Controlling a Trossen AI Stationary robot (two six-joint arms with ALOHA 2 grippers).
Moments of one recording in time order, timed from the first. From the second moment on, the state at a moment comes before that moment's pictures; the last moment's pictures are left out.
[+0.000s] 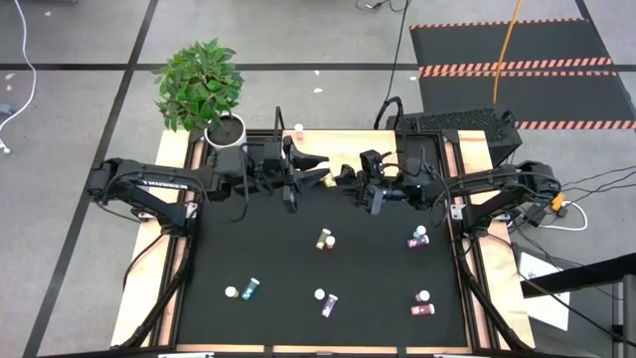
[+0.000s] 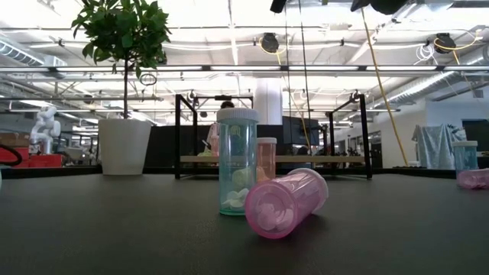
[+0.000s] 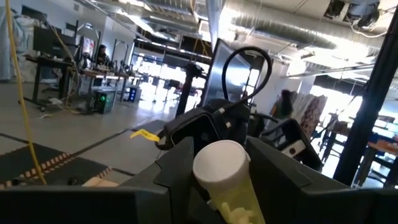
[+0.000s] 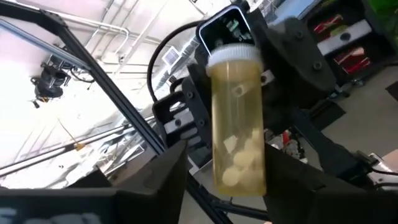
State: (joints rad) left arm 0.01 1.36 1.10 0.51 -0.08 -0.24; right arm -0.02 1.42 0.89 0.91 -0.16 0.85
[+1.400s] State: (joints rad) left arm 0.05 1.44 1.58 -0.52 0.26 -0.04; right arm 0.00 1.42 0.89 0.75 -0.18 0.46
